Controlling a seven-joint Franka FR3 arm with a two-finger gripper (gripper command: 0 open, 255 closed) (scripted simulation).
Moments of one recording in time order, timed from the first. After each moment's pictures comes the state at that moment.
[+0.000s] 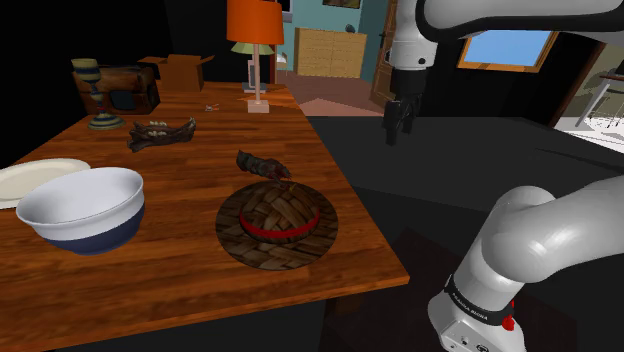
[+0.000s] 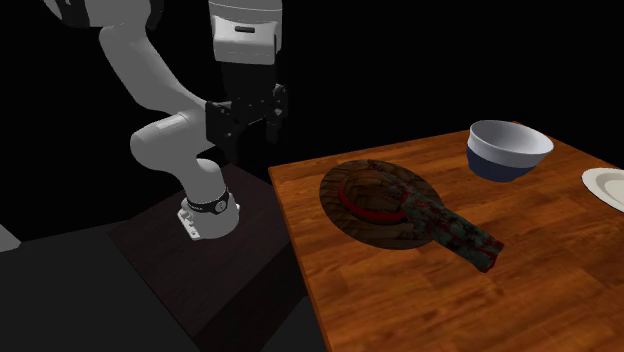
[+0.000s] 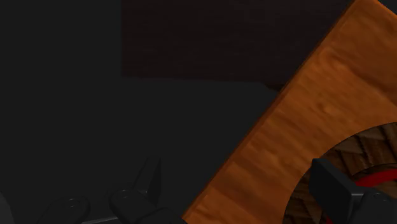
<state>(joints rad) -0.02 -0.75 -0.01 -2.38 -0.07 1.53 -0.05</state>
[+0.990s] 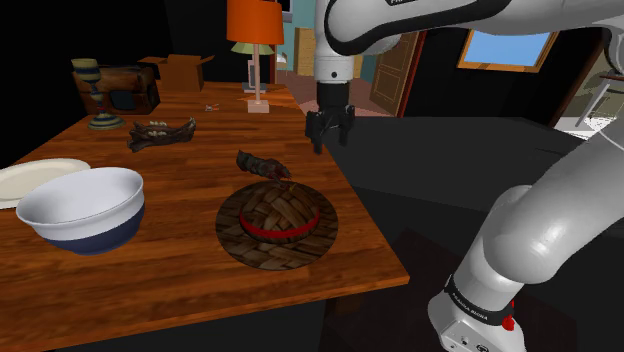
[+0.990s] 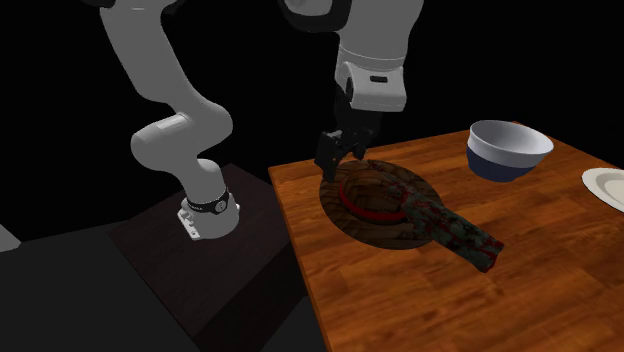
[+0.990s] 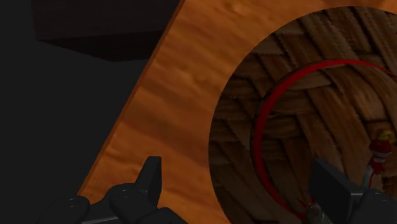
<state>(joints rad) 0.02 -0.32 0.13 -2.14 0.08 1.70 0.22</state>
